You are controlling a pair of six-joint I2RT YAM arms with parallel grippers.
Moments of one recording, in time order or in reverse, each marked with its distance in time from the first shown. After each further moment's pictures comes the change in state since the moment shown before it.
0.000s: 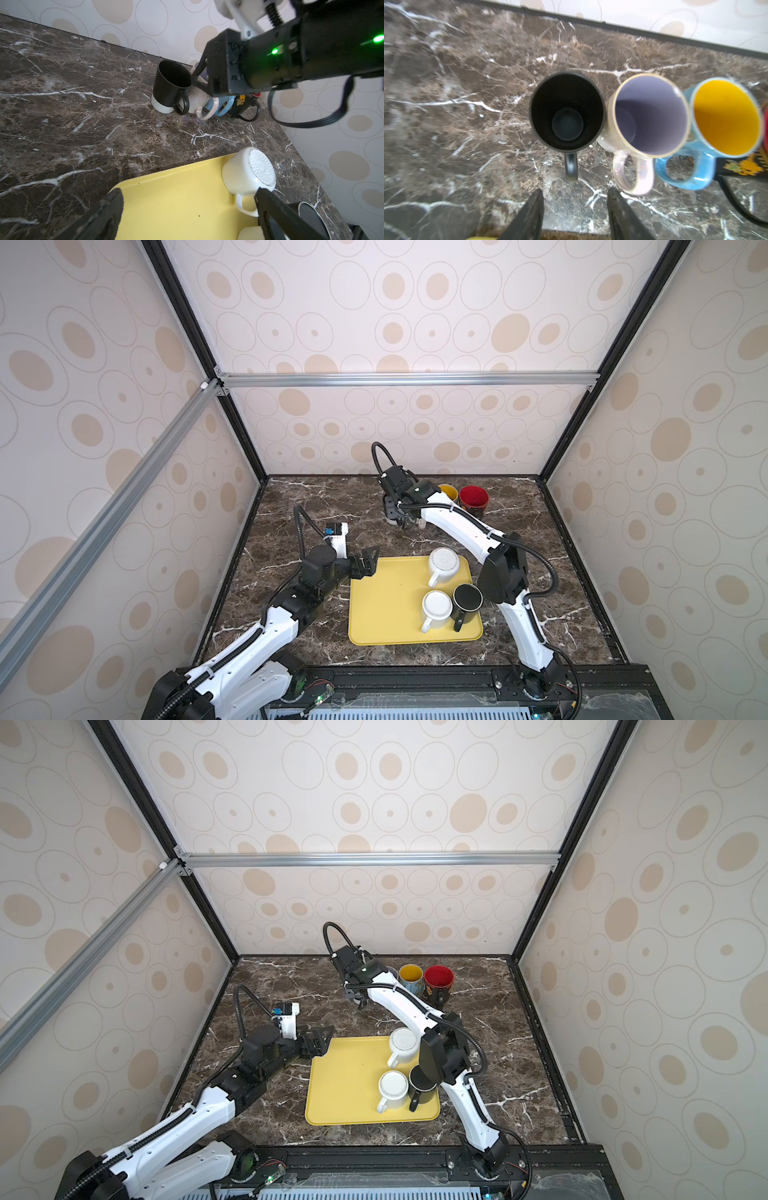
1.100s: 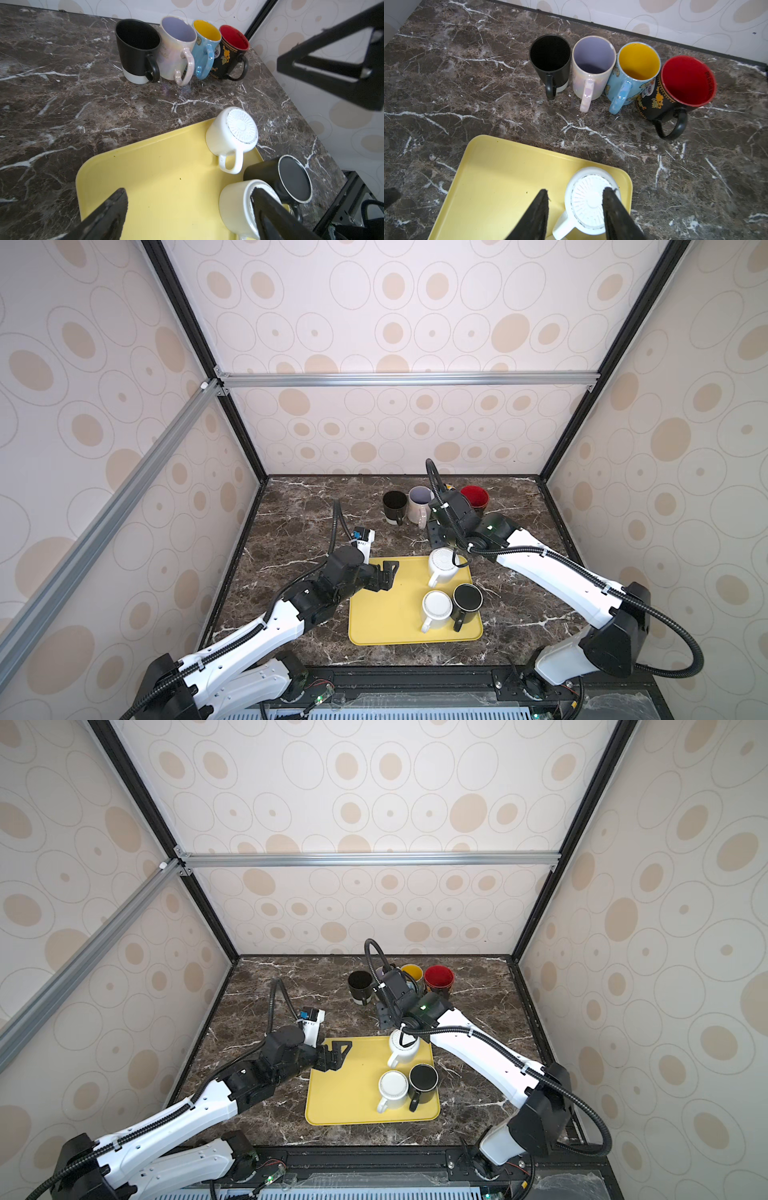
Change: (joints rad) left arm -0.295 0.037 0.168 -0.316 -0.134 0.017; right arm 0.037 -0.757 -0.802 0.150 -0.010 -0.082
